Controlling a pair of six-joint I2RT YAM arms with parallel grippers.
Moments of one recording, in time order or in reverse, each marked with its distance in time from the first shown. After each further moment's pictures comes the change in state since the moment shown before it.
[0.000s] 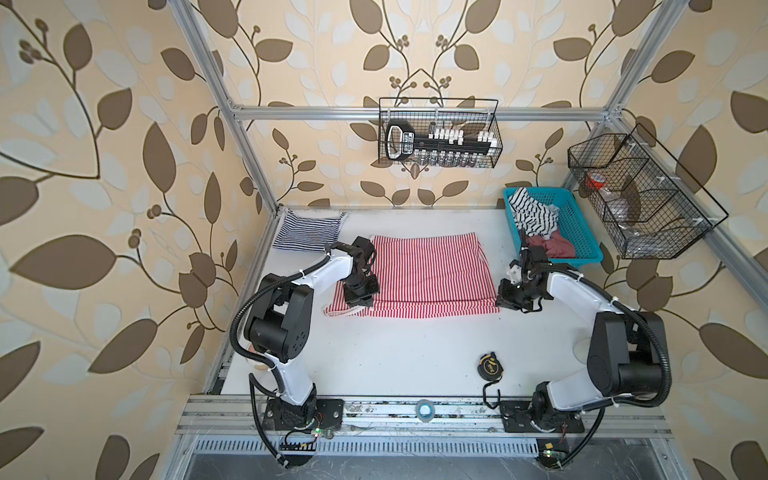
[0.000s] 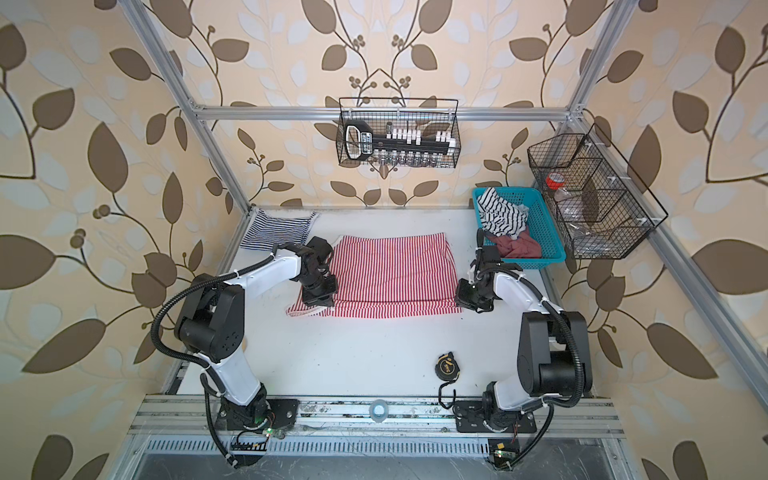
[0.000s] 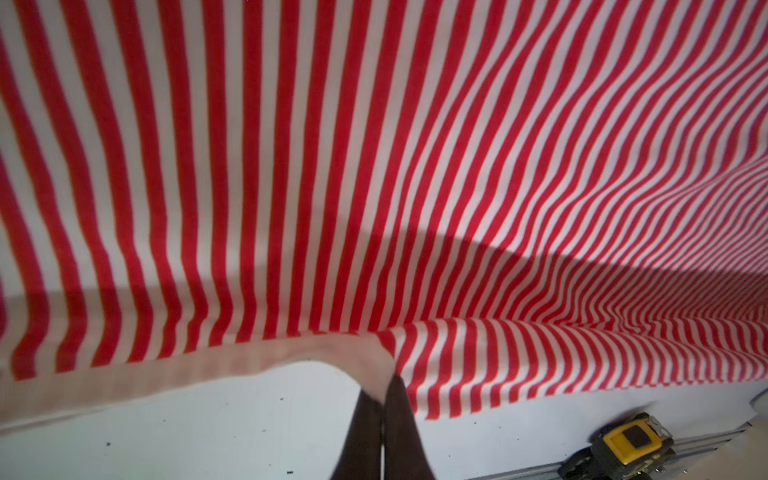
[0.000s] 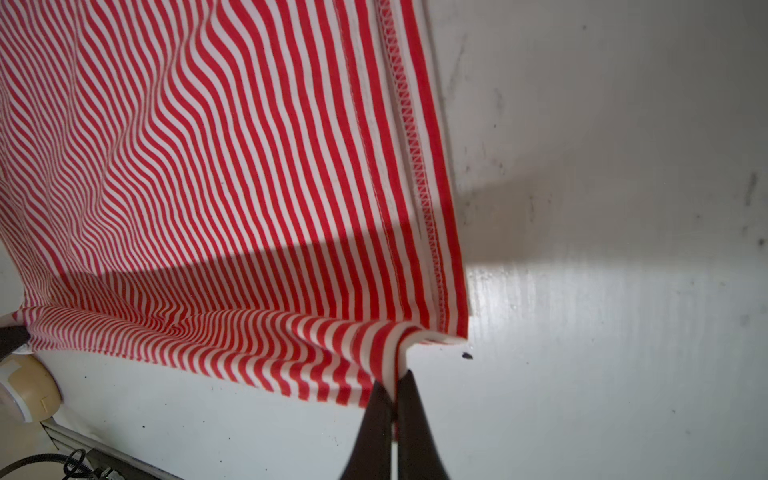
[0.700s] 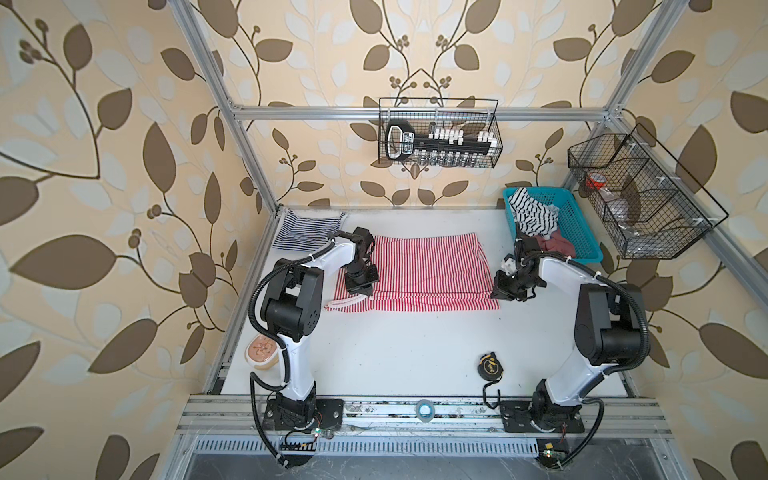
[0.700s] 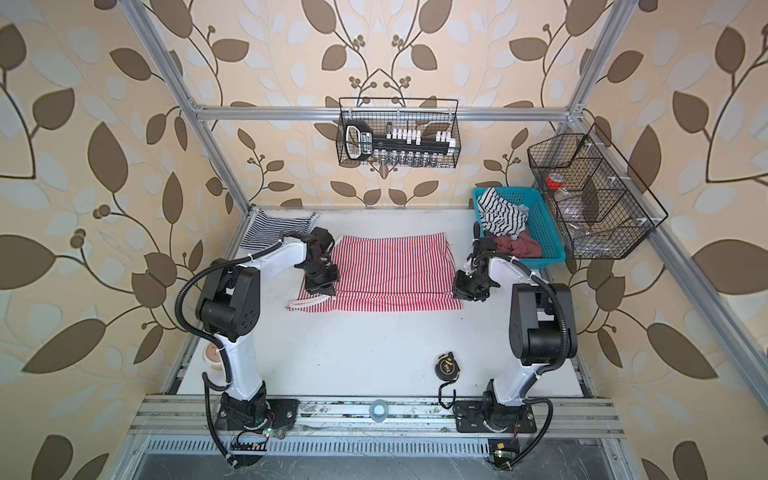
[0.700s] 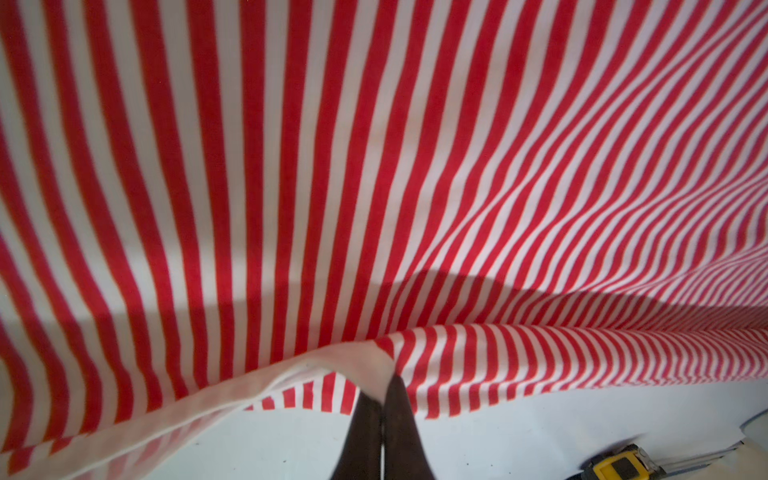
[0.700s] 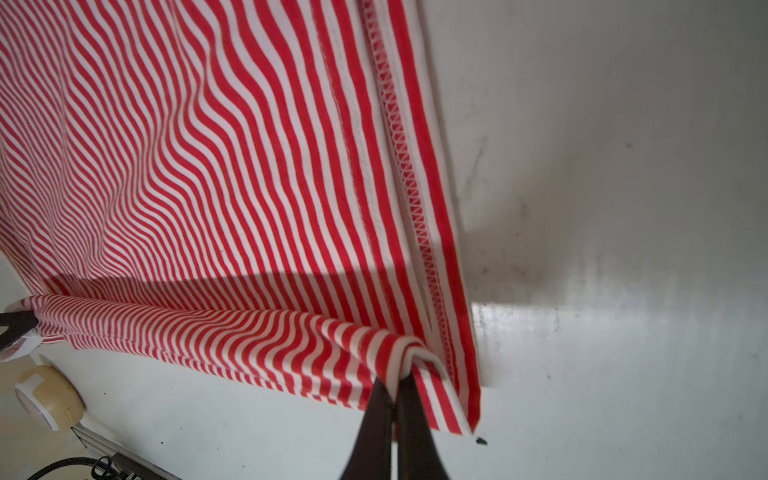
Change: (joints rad) left arm 0.052 0.179 0.183 -0.037 0.008 0.066; right arm -0.014 0.201 0.140 0.007 -0.036 -0.006
